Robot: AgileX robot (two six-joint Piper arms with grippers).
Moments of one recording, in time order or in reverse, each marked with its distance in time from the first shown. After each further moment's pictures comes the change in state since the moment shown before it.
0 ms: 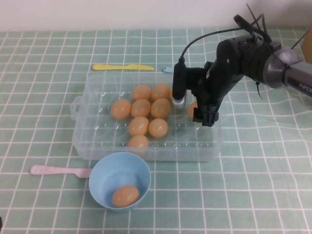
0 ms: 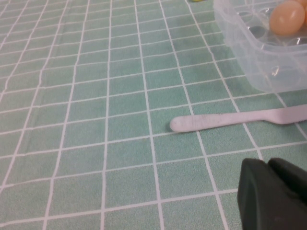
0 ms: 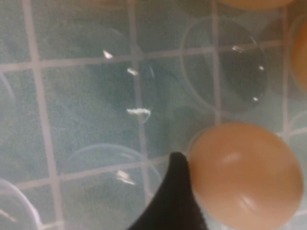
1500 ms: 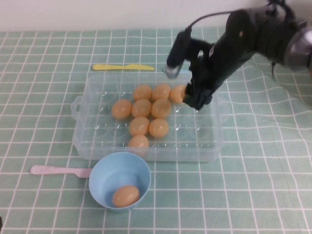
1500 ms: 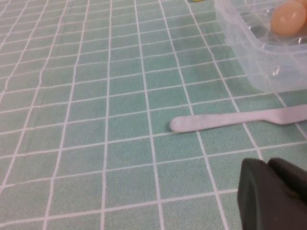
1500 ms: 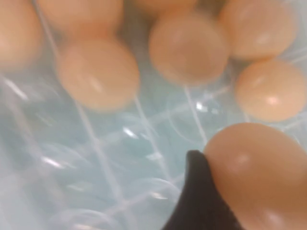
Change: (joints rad) right arm 0.012 -0.126 -0.009 0.093 0.090 0.224; left arm 0.000 0.000 0.000 0.000 0.000 0.000
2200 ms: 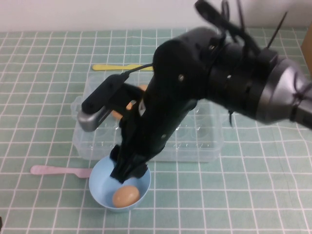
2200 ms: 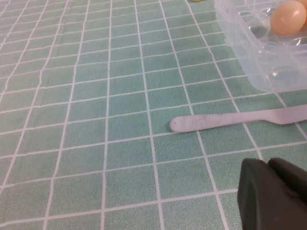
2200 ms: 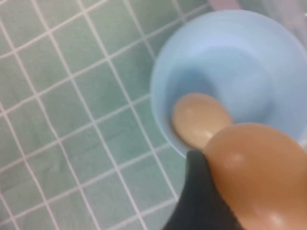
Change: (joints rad) right arm 0.408 -0.197 0.081 0.038 0.222 0.576; left arm 0.000 0.000 0.000 0.000 0.000 0.000
